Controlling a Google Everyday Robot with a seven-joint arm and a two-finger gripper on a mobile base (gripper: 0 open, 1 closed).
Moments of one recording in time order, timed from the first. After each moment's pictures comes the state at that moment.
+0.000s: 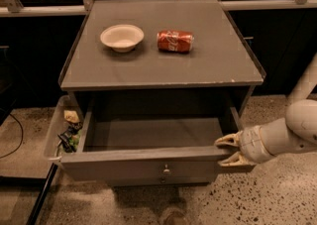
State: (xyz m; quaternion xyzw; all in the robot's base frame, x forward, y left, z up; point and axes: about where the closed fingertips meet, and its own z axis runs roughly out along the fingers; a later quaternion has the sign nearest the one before) arm 0.463 -0.225 0.645 -0.73 0.61 0.09 0.29
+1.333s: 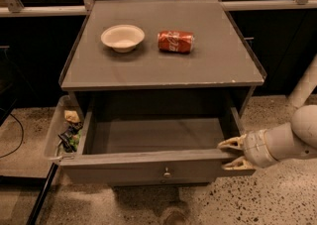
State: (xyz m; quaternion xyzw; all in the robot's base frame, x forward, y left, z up) arm 0.450 -0.231 0.643 -0.73 0.61 0.09 0.30
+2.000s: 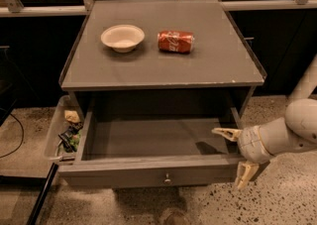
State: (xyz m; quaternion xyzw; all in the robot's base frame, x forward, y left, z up) arm 0.457 -0.218 0.648 -0.74 0.59 0.10 0.29
